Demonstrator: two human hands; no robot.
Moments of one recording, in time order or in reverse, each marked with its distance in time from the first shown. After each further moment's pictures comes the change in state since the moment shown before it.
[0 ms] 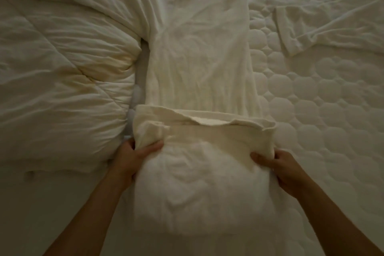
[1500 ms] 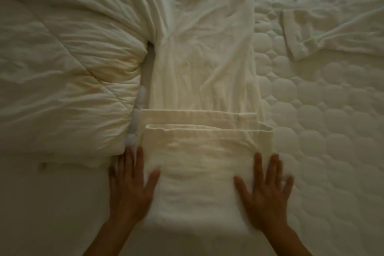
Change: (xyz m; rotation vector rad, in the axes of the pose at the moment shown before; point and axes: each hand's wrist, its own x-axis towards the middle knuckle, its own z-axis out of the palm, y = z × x) left_hand -0.043 -0.086 -0.019 1.322 0.438 0.659; right_hand -0.019 0.086 0.034 -1.219 0.492 -0.397
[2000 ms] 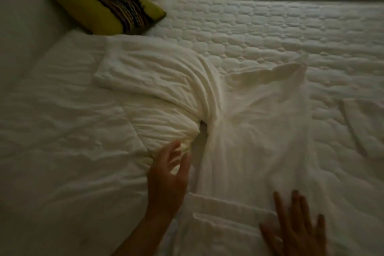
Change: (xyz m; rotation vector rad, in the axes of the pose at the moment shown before) left_hand 0.208 0.038 -0.118 -0.989 0.406 -0.197; right_hand 0.138 -0.107 -0.017 0.120 0.334 -0.333
